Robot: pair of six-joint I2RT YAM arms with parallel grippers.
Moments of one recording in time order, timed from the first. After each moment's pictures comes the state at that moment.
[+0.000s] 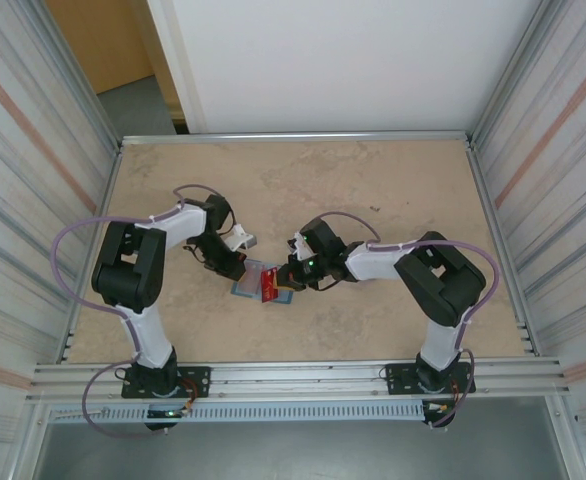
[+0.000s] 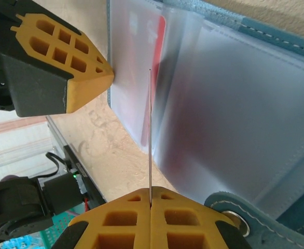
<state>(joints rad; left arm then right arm) -0.30 1.85 1.14 -0.95 0.44 0.32 0.77 1.81 0.89 0.07 -0.65 0.93</state>
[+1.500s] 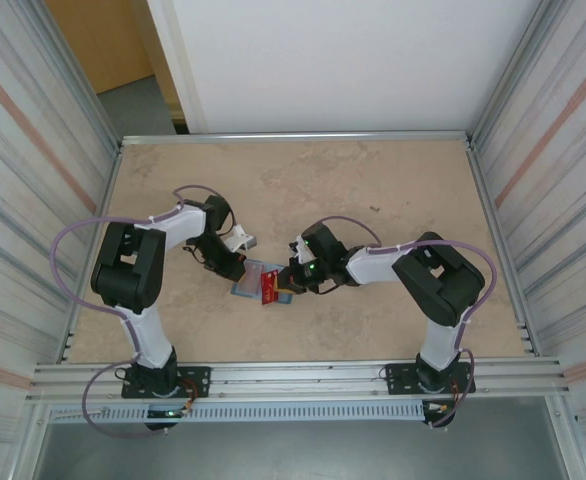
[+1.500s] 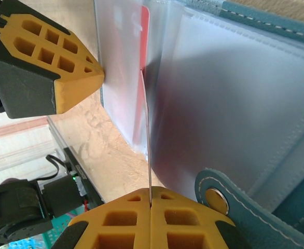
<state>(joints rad) -0.30 1.84 1.12 -0.94 0.44 0.34 0.77 1.82 0.85 0.13 -0.65 0.97</state>
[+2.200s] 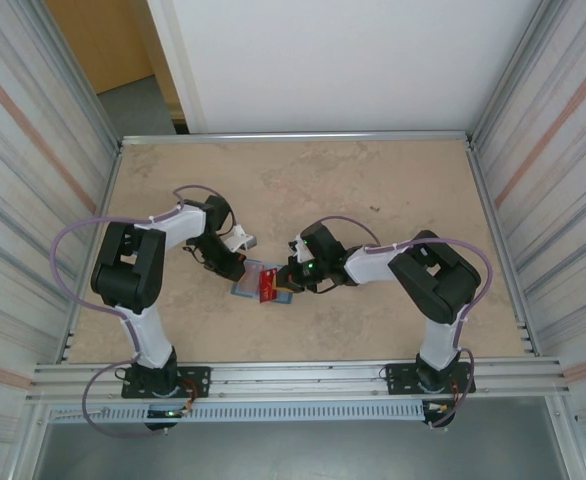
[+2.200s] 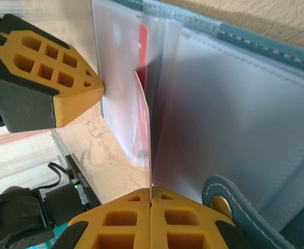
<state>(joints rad) -0.30 1.84 1.12 -0.94 0.44 0.34 0.77 1.85 0.86 0.18 -0.63 1.00</state>
